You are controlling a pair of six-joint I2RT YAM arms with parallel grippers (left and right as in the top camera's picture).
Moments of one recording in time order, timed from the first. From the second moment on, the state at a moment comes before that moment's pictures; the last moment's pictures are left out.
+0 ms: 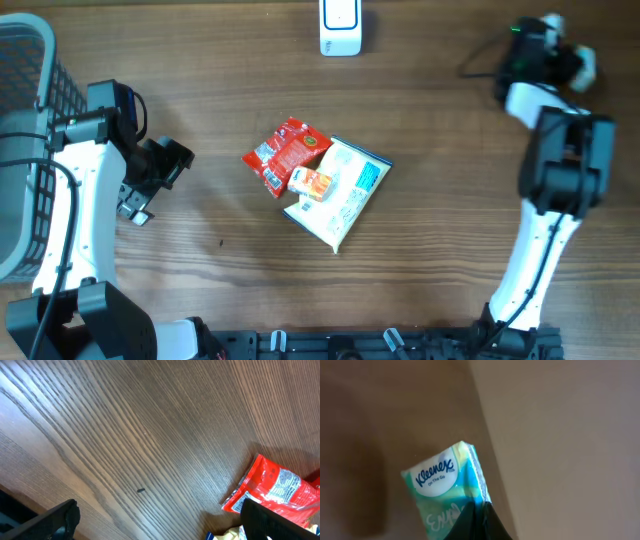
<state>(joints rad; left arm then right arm) 0.19 1.54 1.26 -1.25 0.04 -0.80 -0.19 2.43 1.64 0.28 1.04 -0.74</state>
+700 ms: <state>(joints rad) 0.19 1.54 1.26 -1.24 0.04 -0.80 -0.37 2.21 1.64 -0.22 0.65 -0.21</state>
